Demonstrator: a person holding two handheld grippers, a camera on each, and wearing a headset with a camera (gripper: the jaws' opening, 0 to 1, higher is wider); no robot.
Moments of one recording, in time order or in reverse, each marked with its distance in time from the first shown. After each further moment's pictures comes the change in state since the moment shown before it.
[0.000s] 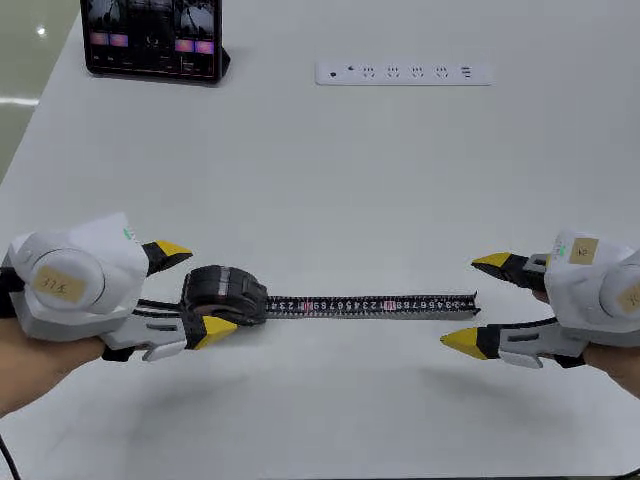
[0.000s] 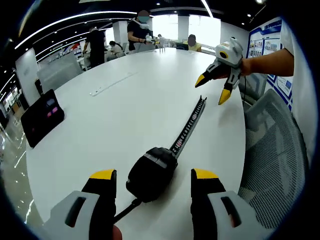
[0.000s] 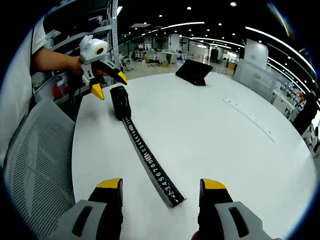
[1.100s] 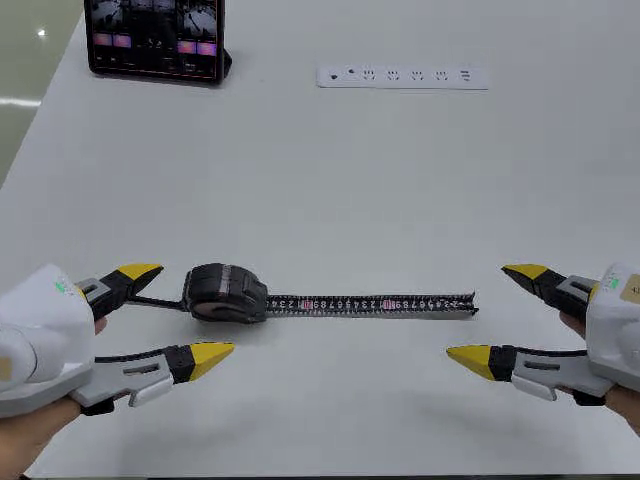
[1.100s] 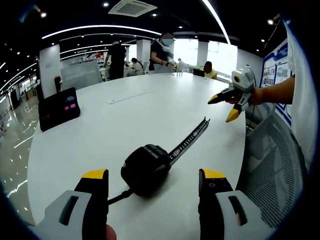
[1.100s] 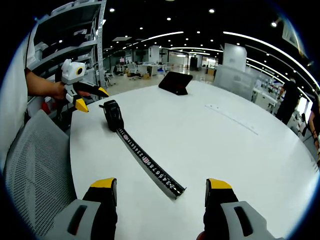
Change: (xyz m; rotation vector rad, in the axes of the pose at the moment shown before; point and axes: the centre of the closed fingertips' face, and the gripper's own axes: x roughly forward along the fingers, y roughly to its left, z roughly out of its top) left arm -0.026 -0.011 -0.009 -0.163 -0.202 0.099; right arm -0.025 0.006 -0.003 0.093 -0.107 -0.137
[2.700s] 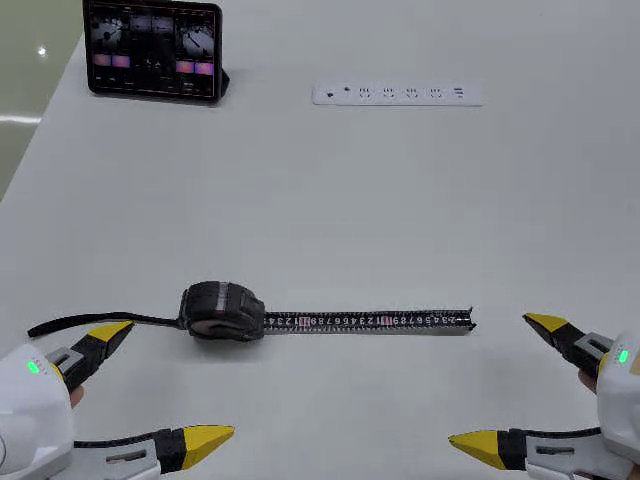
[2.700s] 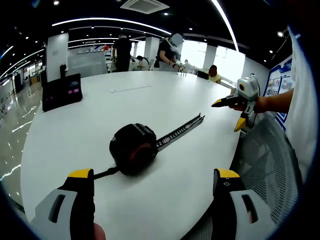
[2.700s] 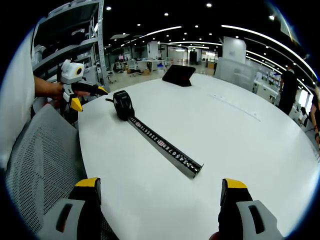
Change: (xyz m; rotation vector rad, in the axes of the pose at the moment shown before) left arm -0.017 -0.024 -0.029 -0.109 0.021 0.003; right arm -0.014 0.029 -0.030 0.045 0.040 0.026
